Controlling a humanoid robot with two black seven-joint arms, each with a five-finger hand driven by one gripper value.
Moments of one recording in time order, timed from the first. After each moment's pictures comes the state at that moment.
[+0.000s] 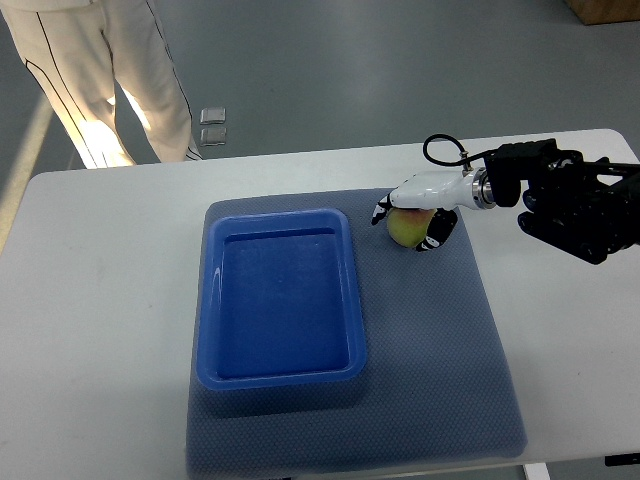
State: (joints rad) left arm -0.01 0.00 0.02 -0.15 0.00 0.01 0.08; right arm 1.15 -0.31 -0.10 0.69 -1.52 0.11 0.46
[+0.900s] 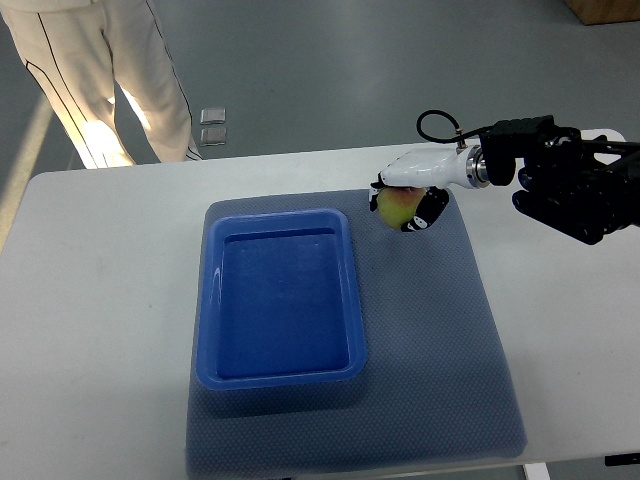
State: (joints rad) left arm -0.01 0.00 0.02 -0.15 0.00 0.01 0.08; right arm 1.23 -0.29 -0.09 0.70 -1.50 0.12 0.46
